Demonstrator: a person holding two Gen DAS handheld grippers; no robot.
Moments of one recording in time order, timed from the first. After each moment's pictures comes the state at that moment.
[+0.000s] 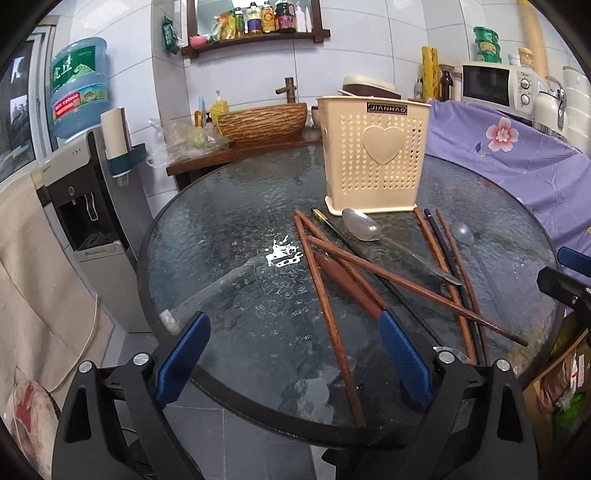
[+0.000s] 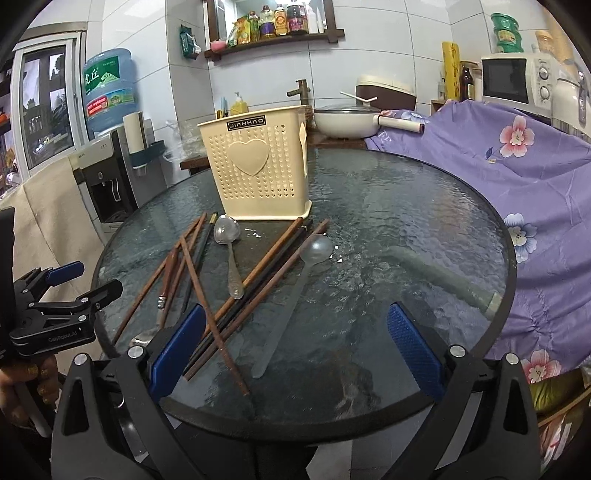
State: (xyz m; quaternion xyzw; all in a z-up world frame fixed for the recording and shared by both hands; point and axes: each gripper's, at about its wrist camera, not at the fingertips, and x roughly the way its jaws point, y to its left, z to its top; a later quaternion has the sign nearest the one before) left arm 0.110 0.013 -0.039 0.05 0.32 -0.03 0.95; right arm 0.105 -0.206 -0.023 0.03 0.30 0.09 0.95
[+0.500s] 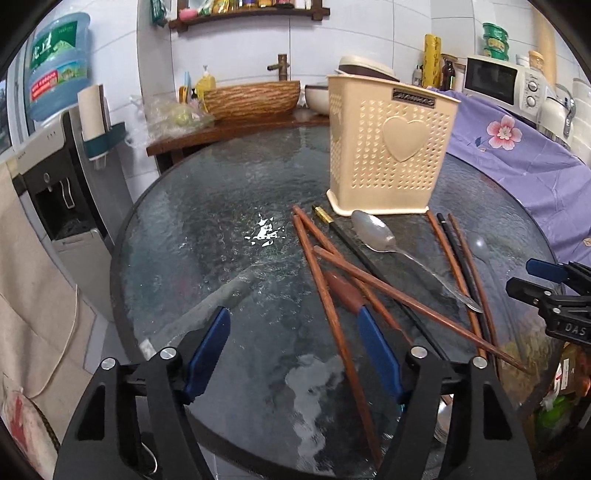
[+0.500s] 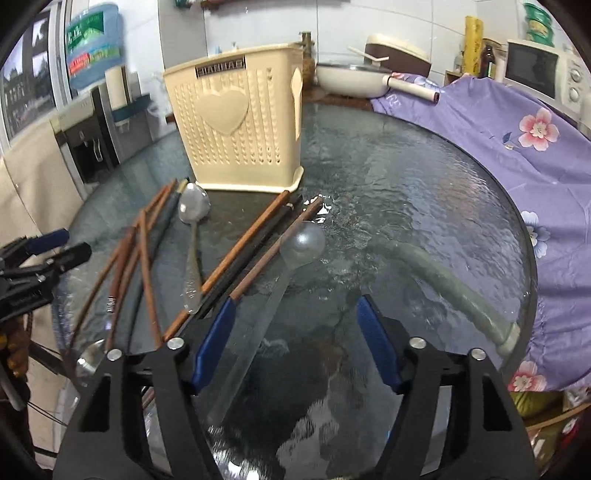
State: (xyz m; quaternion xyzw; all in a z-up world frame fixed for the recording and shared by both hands) left arm 0.165 0.031 -0.038 0.03 0.37 -0.06 0.93; right arm 0.184 -0.197 -0.043 -0.01 0.40 0.08 0.91
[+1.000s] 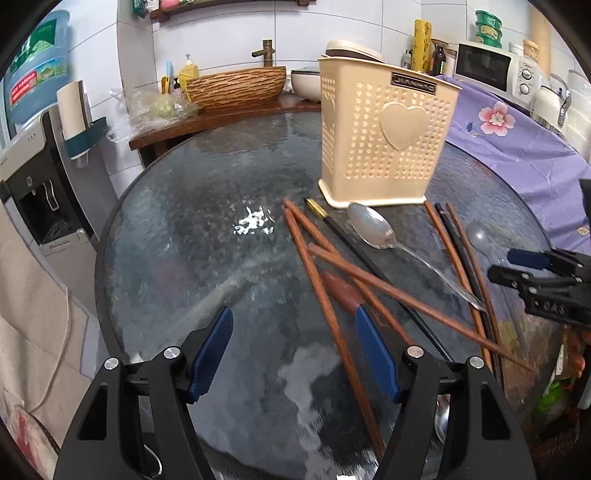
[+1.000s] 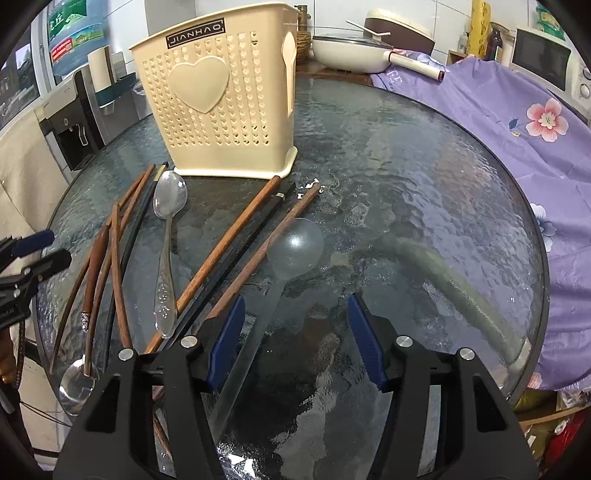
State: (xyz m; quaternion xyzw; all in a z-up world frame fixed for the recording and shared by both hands) left arm 0.188 0.032 -0.038 0.04 0.39 -0.08 0.92; right arm 0.213 -0.197 -0.056 -0.02 0.44 0.07 0.89
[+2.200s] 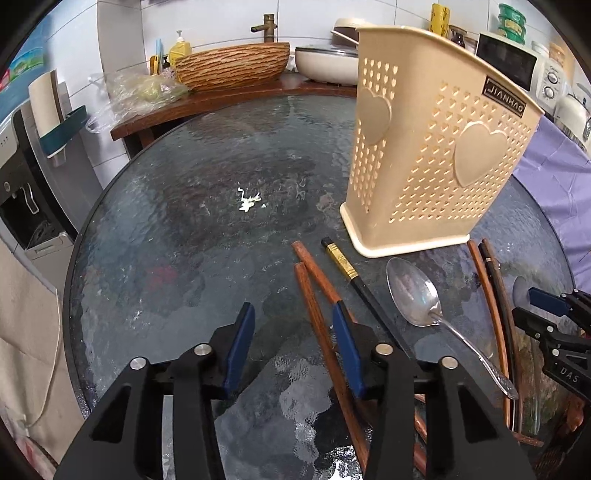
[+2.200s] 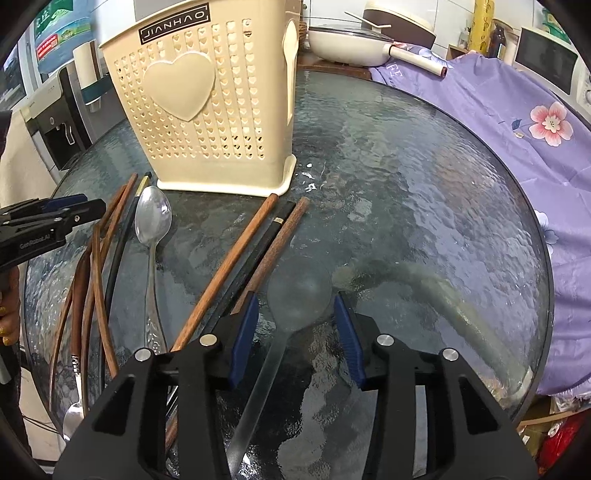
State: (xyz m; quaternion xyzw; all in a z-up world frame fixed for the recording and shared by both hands) left arm 0.279 0.029 -0.046 0.03 0.44 -0.09 0.89; right arm 0.253 -0.185 -0.056 -0.02 0.46 0.06 0.89
